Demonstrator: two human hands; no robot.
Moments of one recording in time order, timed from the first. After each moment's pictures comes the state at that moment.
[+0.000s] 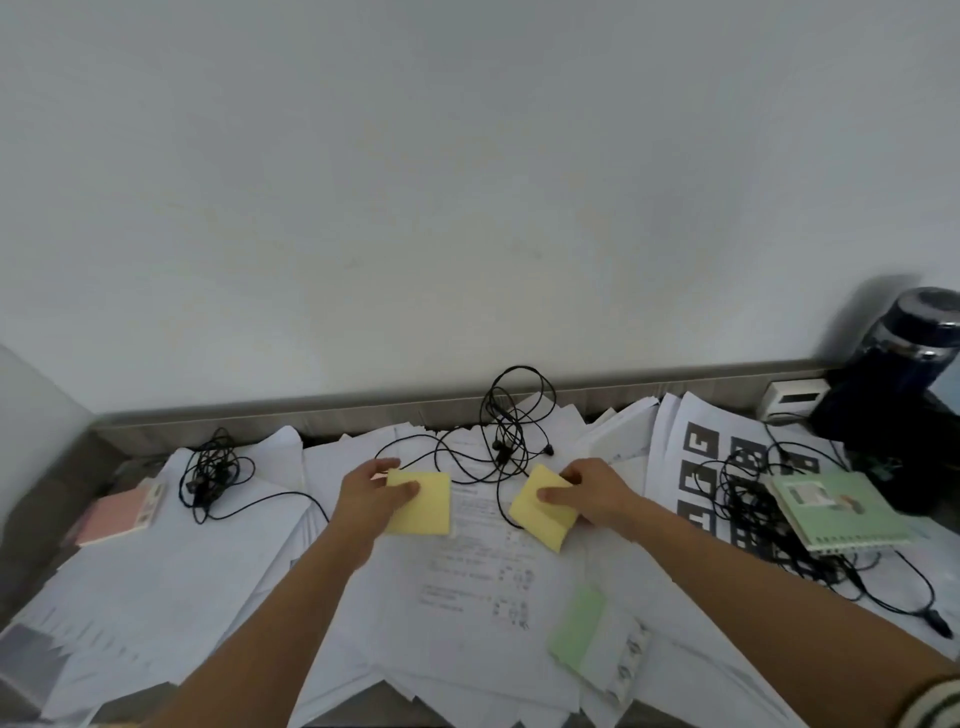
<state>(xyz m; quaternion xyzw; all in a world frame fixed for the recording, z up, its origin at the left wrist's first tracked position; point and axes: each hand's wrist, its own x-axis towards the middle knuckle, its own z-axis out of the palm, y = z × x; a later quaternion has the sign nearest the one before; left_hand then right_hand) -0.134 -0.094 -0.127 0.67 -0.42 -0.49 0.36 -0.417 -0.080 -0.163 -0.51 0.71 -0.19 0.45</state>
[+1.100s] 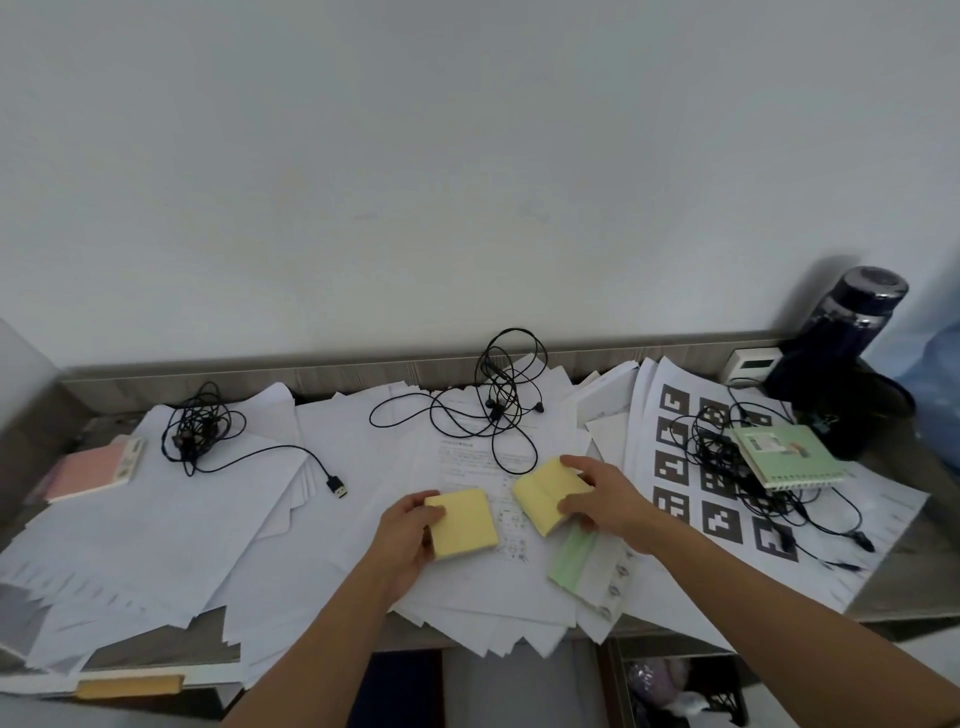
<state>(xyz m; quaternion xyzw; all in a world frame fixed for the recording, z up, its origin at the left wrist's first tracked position) -0.142 -0.021 -0.187 0.59 -0.25 -0.69 0.35 -0.405 0.005 -0.158 -0.43 0.68 -0.27 0.53</state>
